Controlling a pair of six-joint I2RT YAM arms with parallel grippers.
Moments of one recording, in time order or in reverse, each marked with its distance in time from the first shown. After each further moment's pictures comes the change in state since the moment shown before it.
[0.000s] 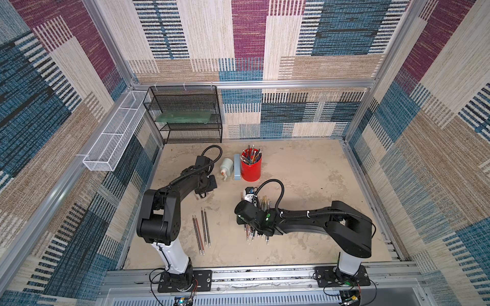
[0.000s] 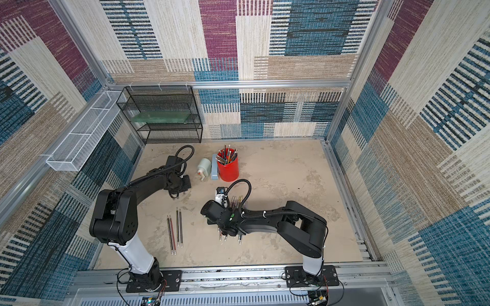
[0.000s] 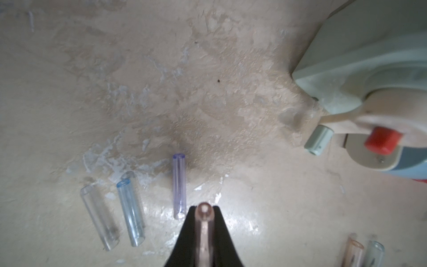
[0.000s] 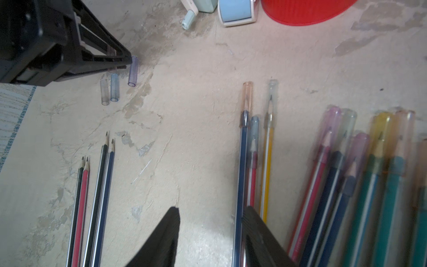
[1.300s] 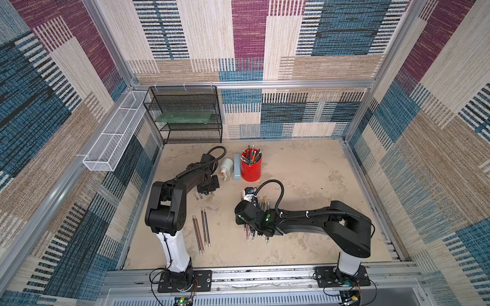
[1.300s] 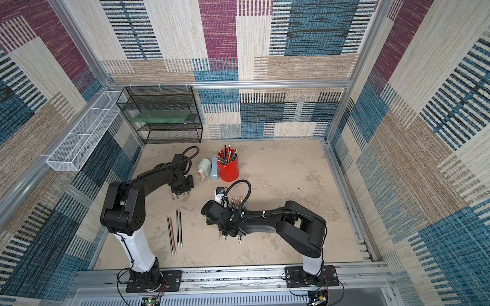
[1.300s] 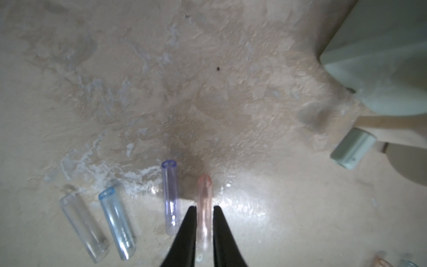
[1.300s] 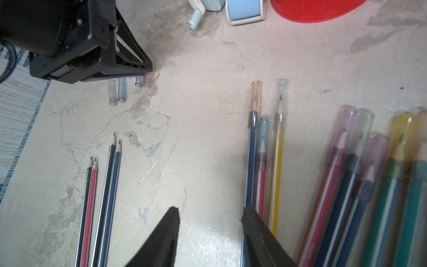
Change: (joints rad) left arm -0.025 0.126 0.133 -0.127 -0.030 0.004; right arm -0.005 0.008 -0.011 0.047 -0.023 0.000
